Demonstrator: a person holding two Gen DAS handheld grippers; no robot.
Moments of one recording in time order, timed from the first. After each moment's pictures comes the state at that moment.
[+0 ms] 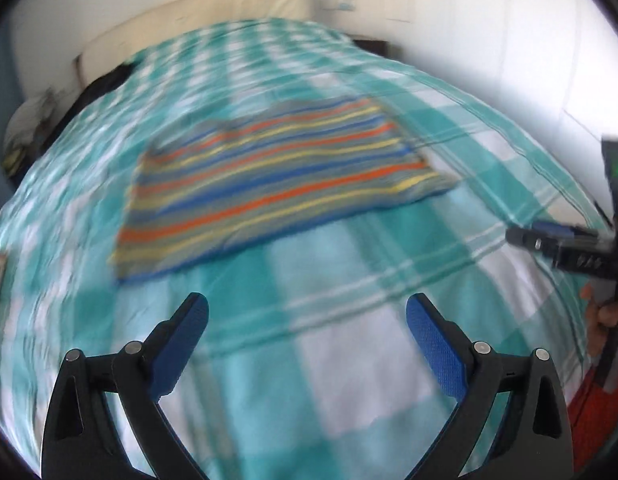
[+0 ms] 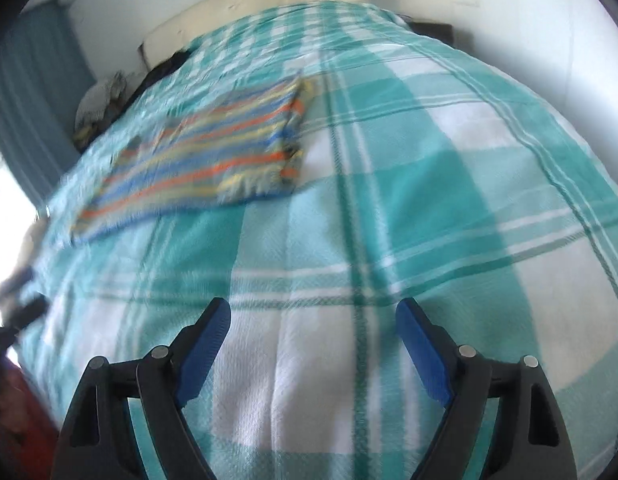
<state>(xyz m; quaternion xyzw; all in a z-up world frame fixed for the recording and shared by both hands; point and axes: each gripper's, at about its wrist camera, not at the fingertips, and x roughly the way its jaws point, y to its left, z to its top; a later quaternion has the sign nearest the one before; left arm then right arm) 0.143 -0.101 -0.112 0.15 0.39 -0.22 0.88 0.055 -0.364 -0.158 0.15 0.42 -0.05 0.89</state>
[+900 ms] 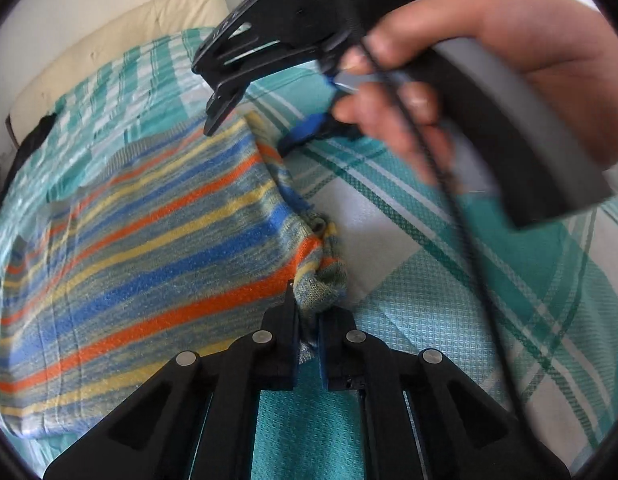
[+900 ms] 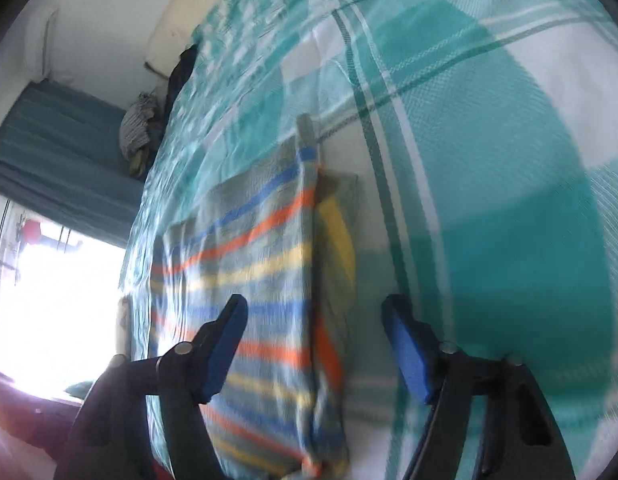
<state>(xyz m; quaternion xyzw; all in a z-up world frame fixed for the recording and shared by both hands) 0.215 -0.246 -0.171 0.19 0.37 -0.29 0.86 0.346 -0.439 -0.186 0.34 0.50 0.11 0.79</state>
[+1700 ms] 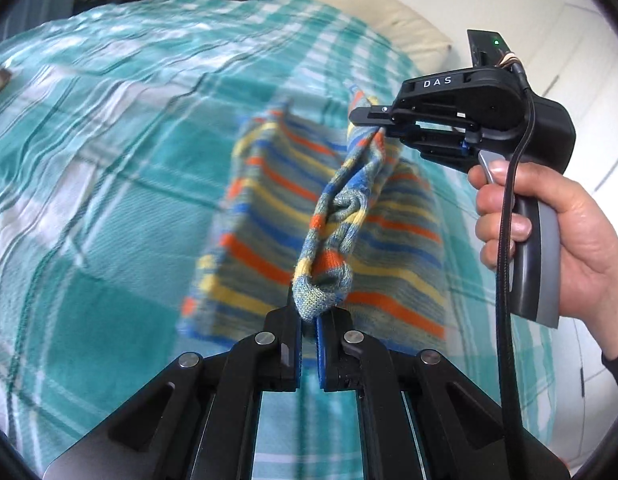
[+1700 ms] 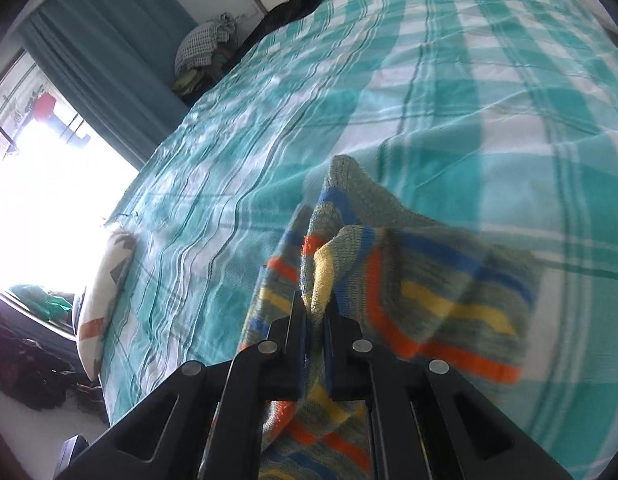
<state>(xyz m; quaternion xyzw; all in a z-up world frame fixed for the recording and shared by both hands) 0.260 0.074 -0.146 -0.18 0.43 -0.13 0.87 0.452 -0.129 -0.127 0.14 0.50 0.20 0.83</state>
